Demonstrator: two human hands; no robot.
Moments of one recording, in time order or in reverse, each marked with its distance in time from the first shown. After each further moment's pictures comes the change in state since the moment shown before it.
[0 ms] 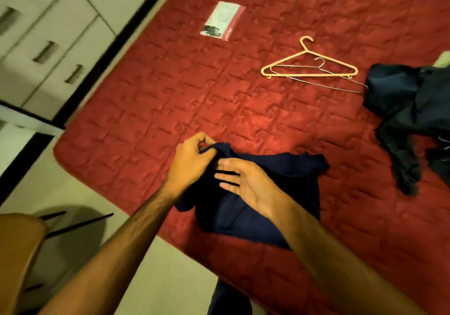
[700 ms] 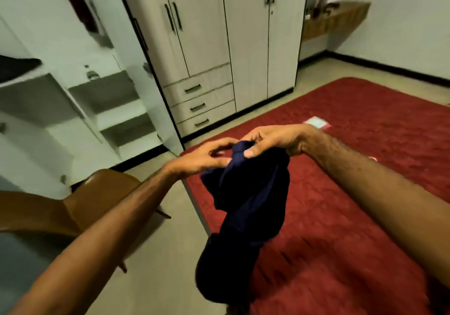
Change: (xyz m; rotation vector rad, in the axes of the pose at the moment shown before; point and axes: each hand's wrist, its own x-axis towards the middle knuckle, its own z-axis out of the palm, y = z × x) left_hand -0.293 0.136 -0.212 -0.150 -0.036 0.245; right_hand -0.252 -0.145 0.206 -1.147 -1.065 -0.052
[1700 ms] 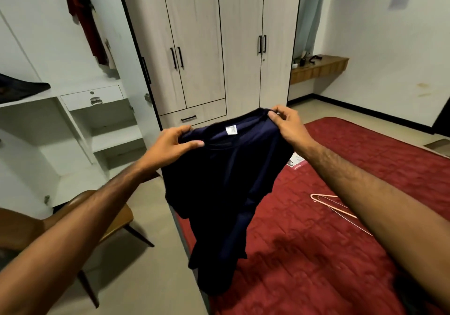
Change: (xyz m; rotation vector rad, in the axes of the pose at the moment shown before) left_hand -0.020 0.066 -0.039 0.388 0.541 0.136; right_hand -0.044 -0.003 -0.085 -0.351 1.159 -0.455
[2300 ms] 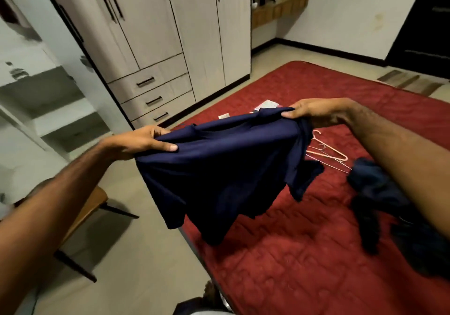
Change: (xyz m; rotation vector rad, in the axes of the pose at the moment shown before) left_hand 0.003 -0.040 0.053 -0.389 -0.693 -0.441; right_hand -0.082 0.070 -0.132 0.078 -0.637 0.647
